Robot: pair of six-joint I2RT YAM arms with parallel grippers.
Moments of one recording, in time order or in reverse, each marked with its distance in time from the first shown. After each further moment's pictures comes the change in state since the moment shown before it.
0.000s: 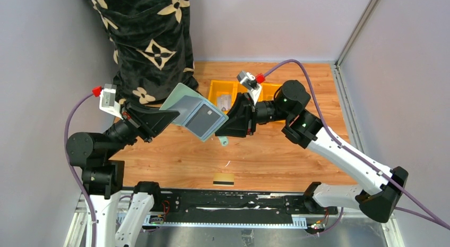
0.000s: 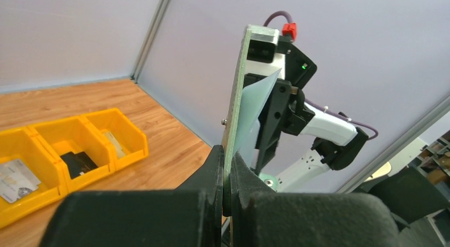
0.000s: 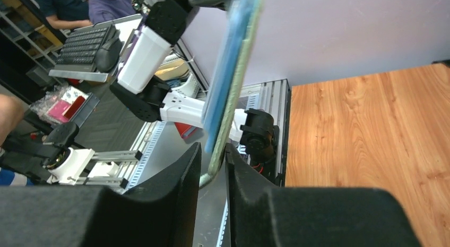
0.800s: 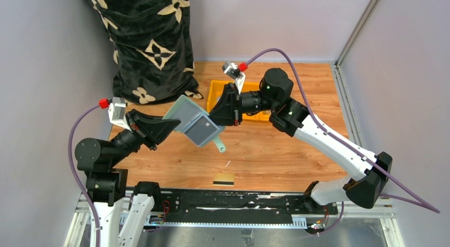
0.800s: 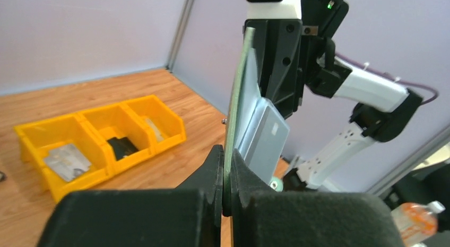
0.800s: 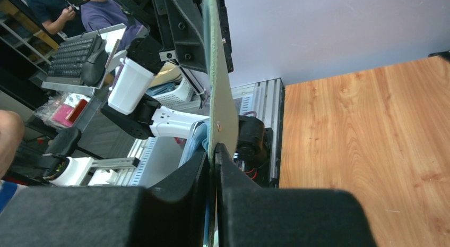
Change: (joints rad) left arm 0.000 -0.100 -0.104 -0.128 -0.024 0.261; right arm 0.010 0.178 0.165 -0.070 0.014 -0.005
